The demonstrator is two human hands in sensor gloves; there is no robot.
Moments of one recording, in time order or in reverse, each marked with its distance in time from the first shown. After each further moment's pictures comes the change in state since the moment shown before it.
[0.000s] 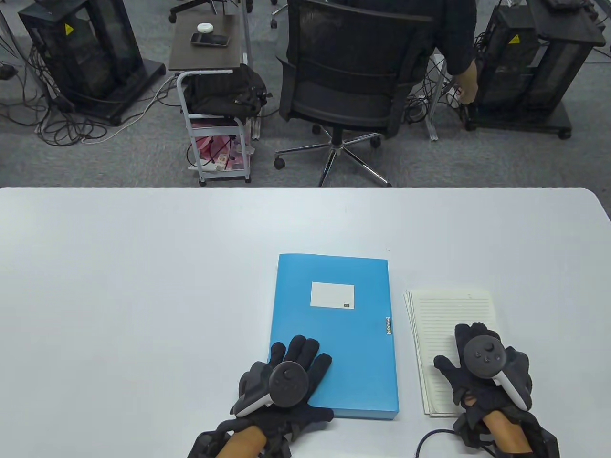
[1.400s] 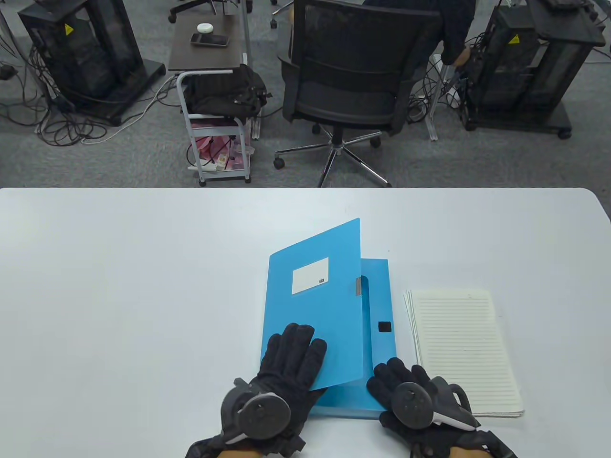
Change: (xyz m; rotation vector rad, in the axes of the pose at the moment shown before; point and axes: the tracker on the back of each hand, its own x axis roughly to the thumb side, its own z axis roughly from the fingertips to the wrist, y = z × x) left_hand 0.061 0.051 0.051 0.623 -0.291 -0.222; right_hand 0.095 0.056 0.062 0.285 -0.528 0.273
